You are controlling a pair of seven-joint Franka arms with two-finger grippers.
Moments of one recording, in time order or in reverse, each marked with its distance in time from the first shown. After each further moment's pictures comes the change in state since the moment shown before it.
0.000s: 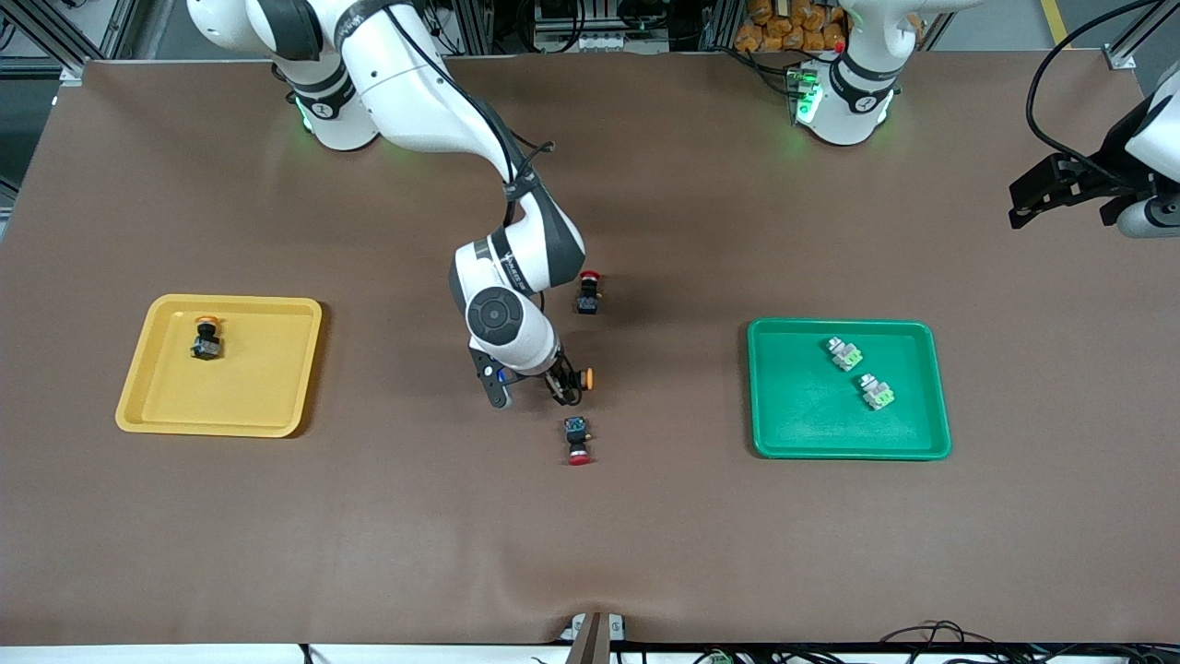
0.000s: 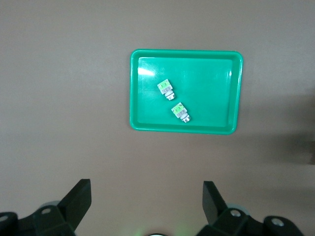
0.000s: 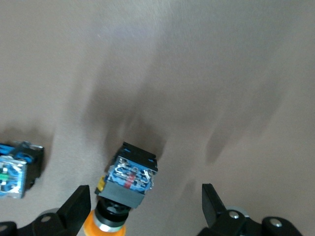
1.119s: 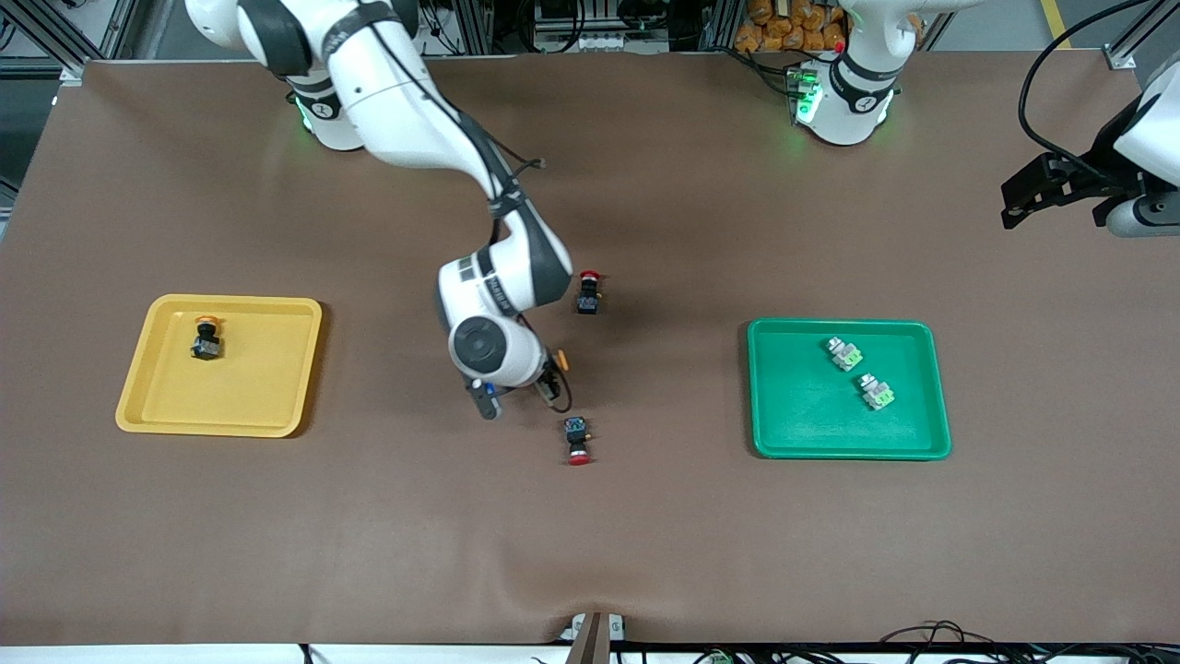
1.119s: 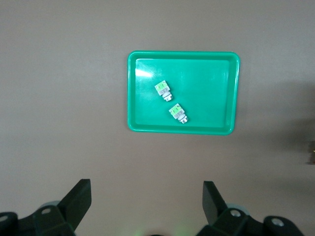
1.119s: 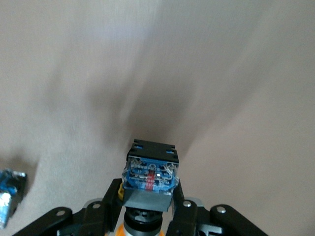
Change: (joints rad) left arm 0.006 0.001 -0.016 0.001 0.000 0.002 -0.005; right arm -0.117 0.010 0.014 0.090 0.001 -0.223 -0.140
